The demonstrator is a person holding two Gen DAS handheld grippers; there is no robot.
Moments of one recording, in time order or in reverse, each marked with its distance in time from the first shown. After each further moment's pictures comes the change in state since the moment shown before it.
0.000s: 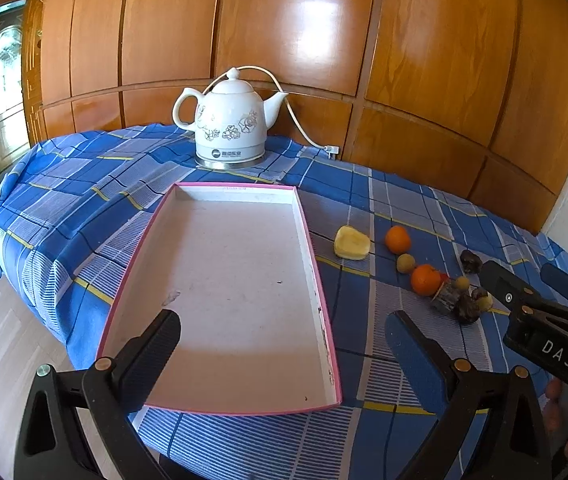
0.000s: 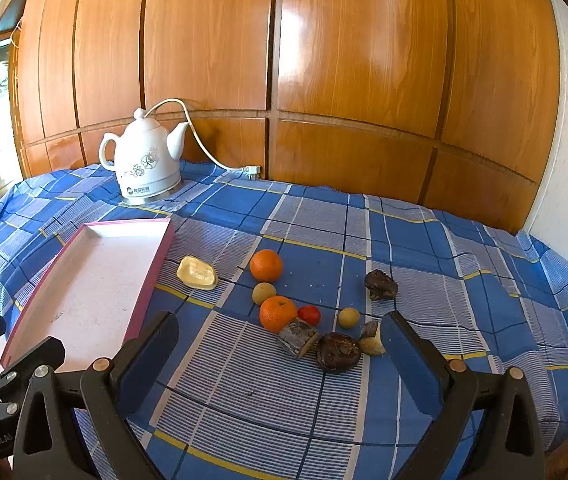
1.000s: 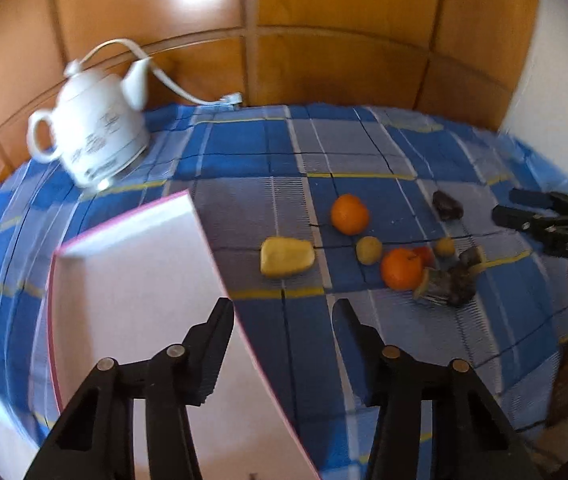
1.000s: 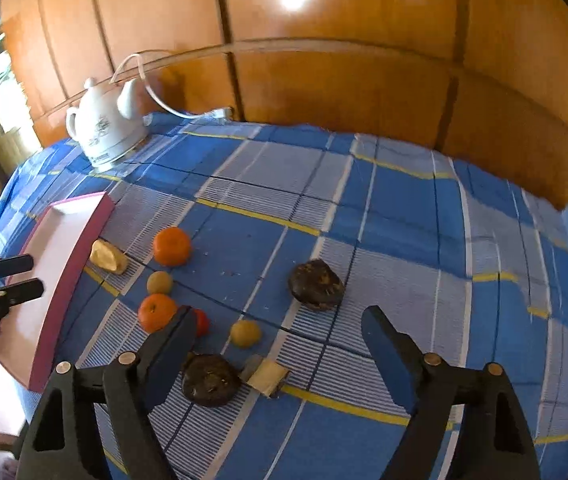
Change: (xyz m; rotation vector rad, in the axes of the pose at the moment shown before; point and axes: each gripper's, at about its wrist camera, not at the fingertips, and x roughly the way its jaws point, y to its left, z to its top) left arm 0.114 -0.070 0.080 0.389 0.288 -0.181; right arm 0.104 -0.145 0.036 0.015 0.282 0.193
